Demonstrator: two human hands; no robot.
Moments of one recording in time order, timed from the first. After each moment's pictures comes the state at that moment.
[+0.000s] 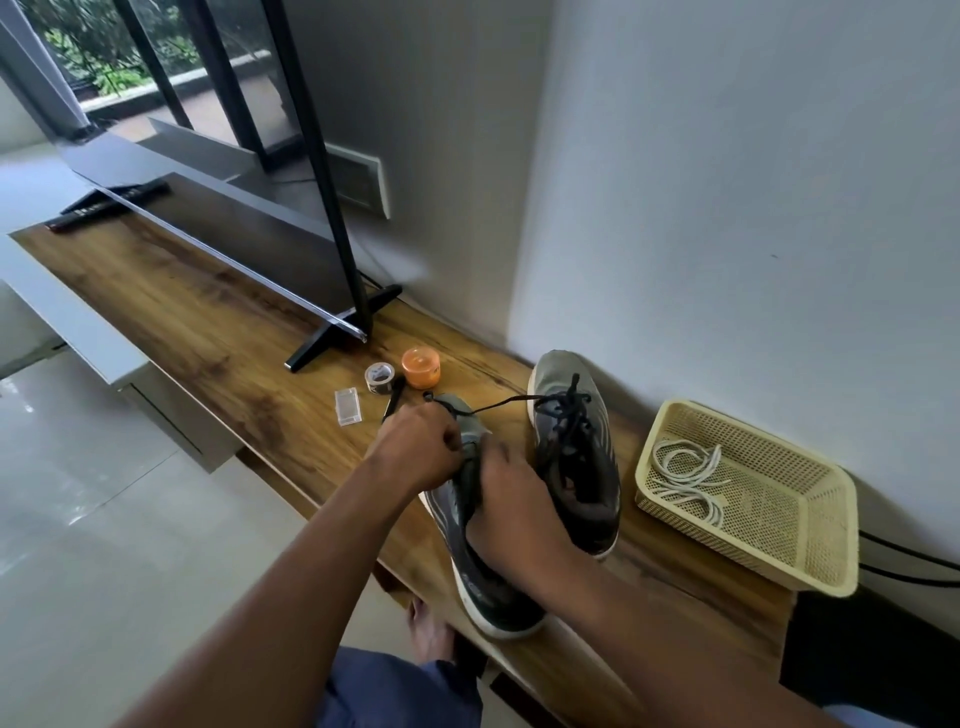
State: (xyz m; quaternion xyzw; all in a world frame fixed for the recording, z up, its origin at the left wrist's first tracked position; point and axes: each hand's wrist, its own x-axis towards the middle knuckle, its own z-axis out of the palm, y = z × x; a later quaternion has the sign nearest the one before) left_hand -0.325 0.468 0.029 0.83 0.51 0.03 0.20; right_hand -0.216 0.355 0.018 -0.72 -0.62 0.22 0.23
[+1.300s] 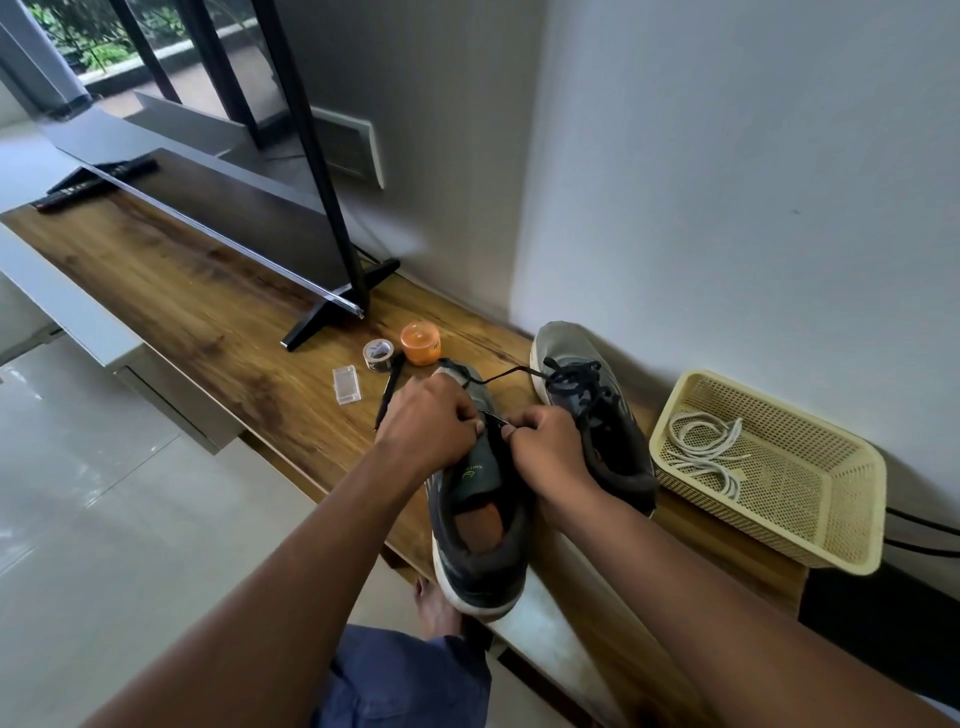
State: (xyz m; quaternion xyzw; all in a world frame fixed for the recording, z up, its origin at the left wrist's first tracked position) left_hand -0.314 0.463 0.021 0.80 0.54 0.09 0.23; right_hand -0.181 0.391 -0.013 -0.76 -0.32 0.38 0.42
